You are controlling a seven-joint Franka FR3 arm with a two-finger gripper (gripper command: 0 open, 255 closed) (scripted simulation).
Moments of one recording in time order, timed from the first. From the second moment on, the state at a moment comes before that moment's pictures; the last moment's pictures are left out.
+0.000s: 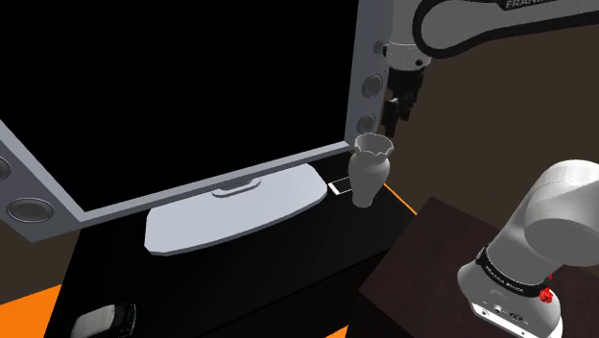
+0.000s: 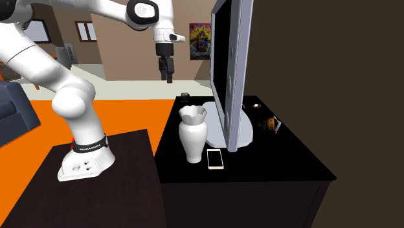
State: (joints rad) arm -0.01 -0.60 0.04 -2.41 -0.07 1.76 -0.05
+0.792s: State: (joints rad) arm -0.04 -0.19 0.09 -2.36 -0.30 2.05 -0.04
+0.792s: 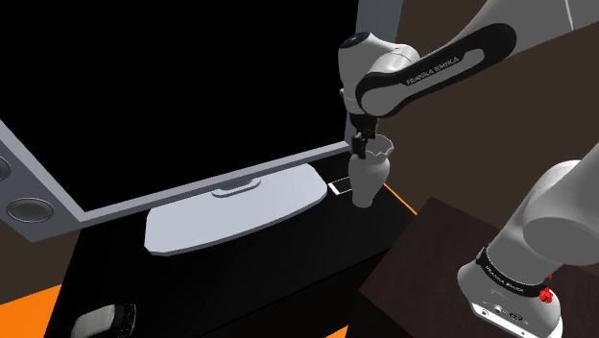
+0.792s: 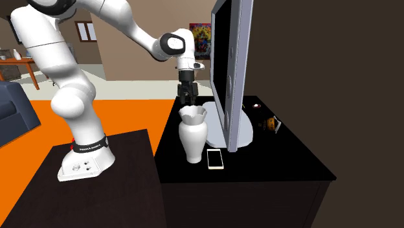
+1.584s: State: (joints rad) arm -0.05 -0.12 0.09 -2.40 -0.33 2.15 0.00
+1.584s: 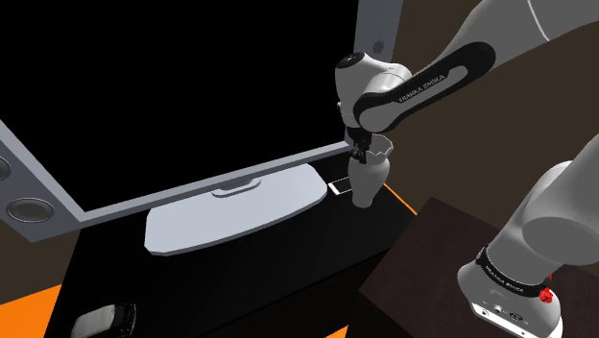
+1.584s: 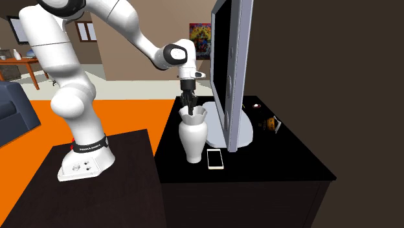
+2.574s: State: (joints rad) arm -0.04 -0.18 0.09 -2.35 -0.31 2.05 -0.05
